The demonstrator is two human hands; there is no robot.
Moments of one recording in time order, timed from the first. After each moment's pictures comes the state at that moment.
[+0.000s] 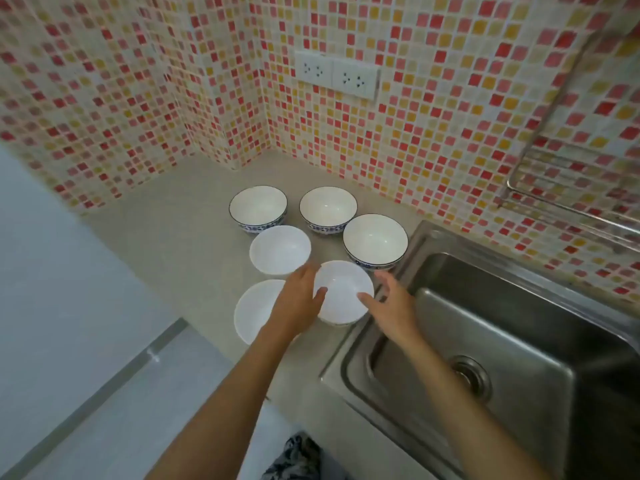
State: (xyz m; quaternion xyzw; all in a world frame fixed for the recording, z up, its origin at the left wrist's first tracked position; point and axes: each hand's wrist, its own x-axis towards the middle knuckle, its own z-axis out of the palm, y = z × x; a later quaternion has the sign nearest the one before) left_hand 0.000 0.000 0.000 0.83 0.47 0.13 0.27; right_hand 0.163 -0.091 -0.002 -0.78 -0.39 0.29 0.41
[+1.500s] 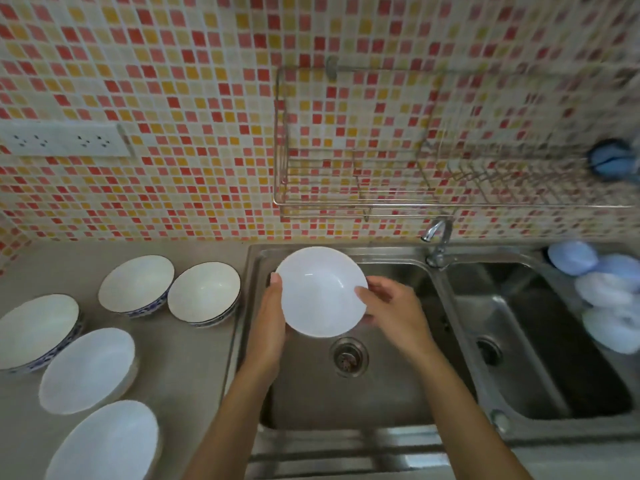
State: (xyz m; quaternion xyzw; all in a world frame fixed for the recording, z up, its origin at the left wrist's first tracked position) left_hand 0.166 -0.097 0.076 0.56 0.29 0.16 0.76; right_hand 0.259 -0.256 0.091 -0.80 -0.12 0.16 0.57
